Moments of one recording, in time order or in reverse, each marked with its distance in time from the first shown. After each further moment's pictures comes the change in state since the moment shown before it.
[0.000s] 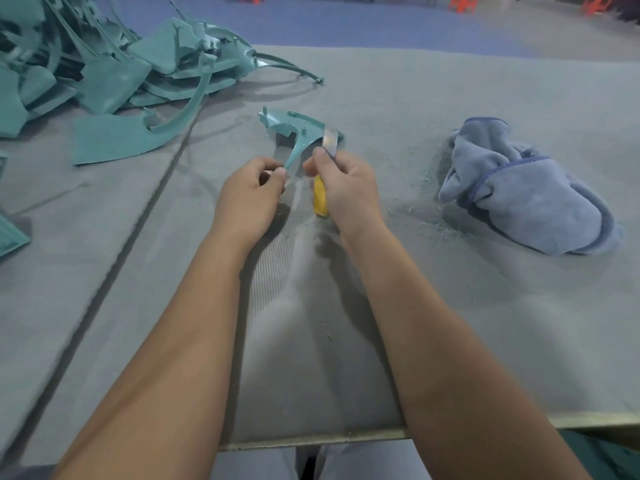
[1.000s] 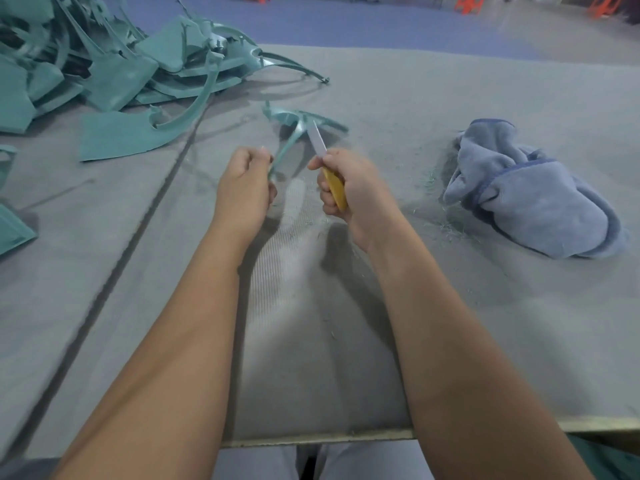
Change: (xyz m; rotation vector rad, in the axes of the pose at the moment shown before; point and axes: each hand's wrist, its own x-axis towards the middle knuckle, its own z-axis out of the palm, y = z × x) left_hand -0.002 0.008 -0.005 -0.328 0.079 -0.160; right_hand 0.005 -0.007 -0.012 0.221 -0.257 0.181
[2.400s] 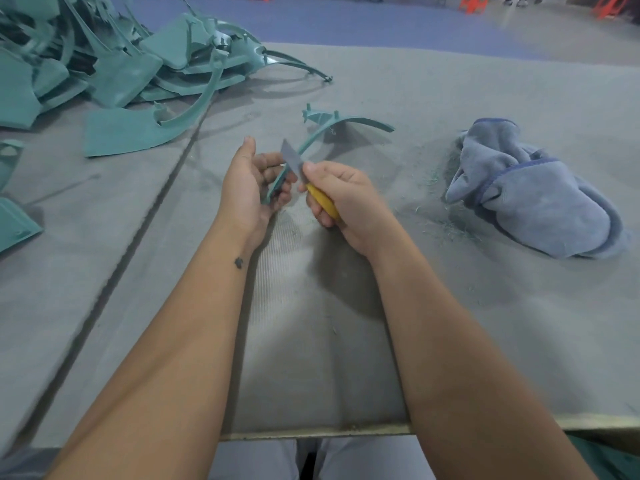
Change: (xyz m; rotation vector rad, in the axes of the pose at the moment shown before) left_hand -0.003 0.008 0.005 -0.587 -0.170 -0.242; right_hand 0.002 0.023 -0.002 -0.031 -0.227 -0.154
